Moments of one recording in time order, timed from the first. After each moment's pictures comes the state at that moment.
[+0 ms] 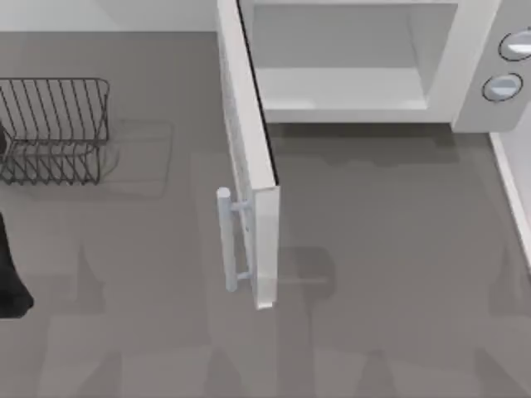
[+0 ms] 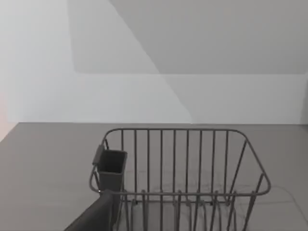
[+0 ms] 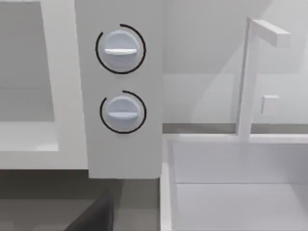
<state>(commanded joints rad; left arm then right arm) 0.00 0.00 0.00 0.00 0.00 0.00 0.00 0.00 0.00 0.00 0.00 0.00</state>
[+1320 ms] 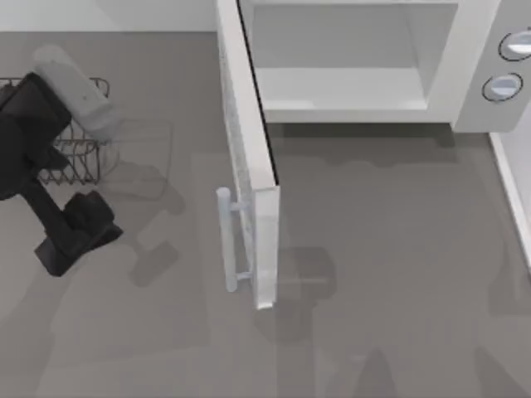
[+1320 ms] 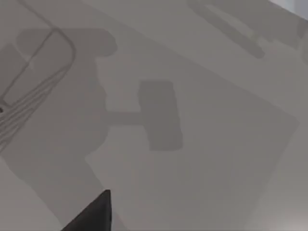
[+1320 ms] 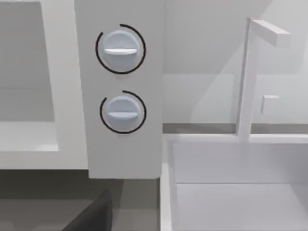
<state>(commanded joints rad) -0.27 1.25 1.15 -1.05 0.27 0.61 0.00 0.00 0.00 0.00 0.00 0.00</state>
